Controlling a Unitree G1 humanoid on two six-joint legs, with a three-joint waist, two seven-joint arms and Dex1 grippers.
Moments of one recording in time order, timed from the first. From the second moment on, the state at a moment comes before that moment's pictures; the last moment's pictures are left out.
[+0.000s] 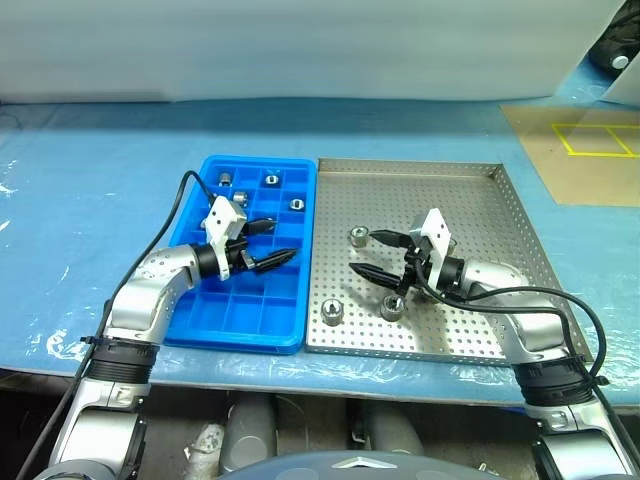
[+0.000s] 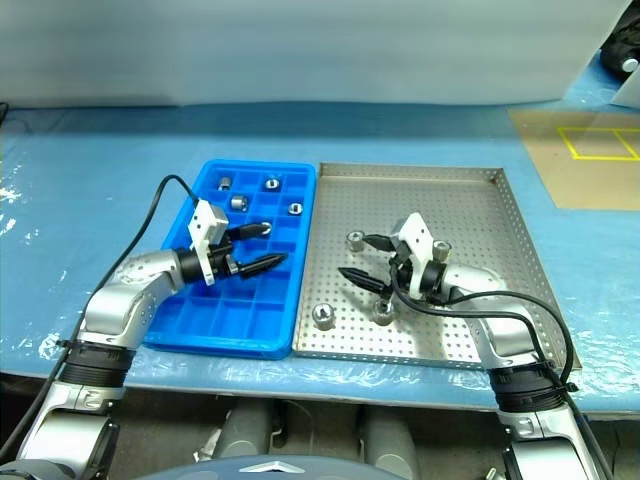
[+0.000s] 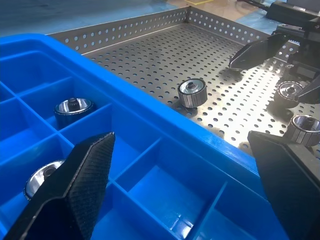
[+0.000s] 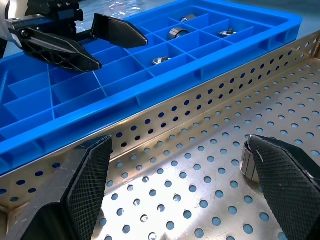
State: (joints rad) left arm -0.37 0.45 -0.01 0.02 -0.39 0.40 -0.93; right arm -0.28 -0.51 0.05 -0.14 0.39 0.46 0.89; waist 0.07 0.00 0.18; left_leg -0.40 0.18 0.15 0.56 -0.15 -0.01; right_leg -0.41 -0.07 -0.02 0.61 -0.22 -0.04
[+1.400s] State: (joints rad) left arm -1.18 0.07 -0.20 1.28 0.00 -0.06 -1.07; right arm -0.06 -0.59 -0.11 -0.49 0.49 0.58 0.69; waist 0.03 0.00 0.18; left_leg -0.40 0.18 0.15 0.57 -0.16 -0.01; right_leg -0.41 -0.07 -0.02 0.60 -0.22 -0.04
